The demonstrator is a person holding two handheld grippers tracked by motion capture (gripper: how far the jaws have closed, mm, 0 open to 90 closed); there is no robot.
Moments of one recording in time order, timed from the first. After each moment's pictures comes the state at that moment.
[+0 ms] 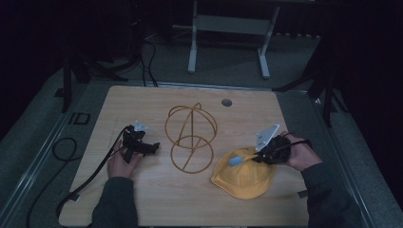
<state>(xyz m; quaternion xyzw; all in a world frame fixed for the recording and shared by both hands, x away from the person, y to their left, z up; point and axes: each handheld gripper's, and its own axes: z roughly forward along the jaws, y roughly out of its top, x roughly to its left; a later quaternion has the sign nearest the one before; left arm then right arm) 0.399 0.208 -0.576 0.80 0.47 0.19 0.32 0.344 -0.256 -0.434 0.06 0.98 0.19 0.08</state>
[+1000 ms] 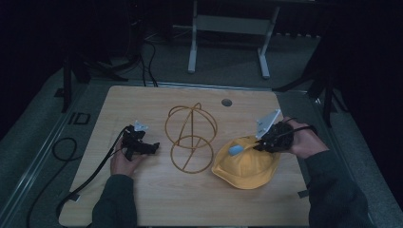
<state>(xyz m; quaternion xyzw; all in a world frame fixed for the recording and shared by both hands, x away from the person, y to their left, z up) 0.399 0.208 -0.575 0.80 0.47 0.19 0.32 0.351 -0.244 -0.384 0.05 0.98 0.17 0.10</state>
